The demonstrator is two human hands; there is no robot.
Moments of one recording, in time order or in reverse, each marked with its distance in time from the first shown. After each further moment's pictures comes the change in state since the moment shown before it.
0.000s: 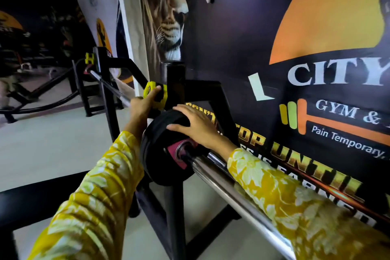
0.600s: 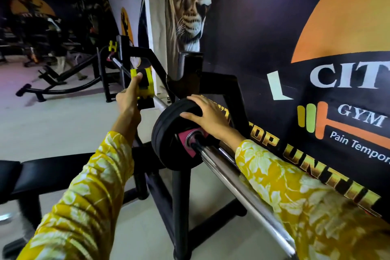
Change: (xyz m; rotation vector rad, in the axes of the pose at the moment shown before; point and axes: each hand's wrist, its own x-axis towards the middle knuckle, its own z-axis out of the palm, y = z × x) left_hand -0.033 0.013 -0.061 -0.318 0.171 -0.038; right_hand 0.003 0.008 0.003 0.008 -0.017 -0.021
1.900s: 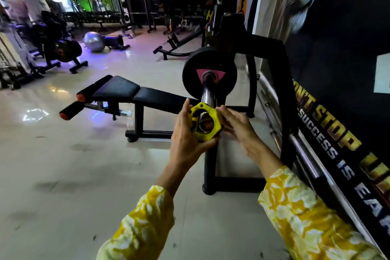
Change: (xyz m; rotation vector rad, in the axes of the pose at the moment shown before) left_hand -0.435 -0.134 0.060 0.924 0.124 0.637; right_hand -0.263 0.057 -0.138 1.111 -0.565 0.244
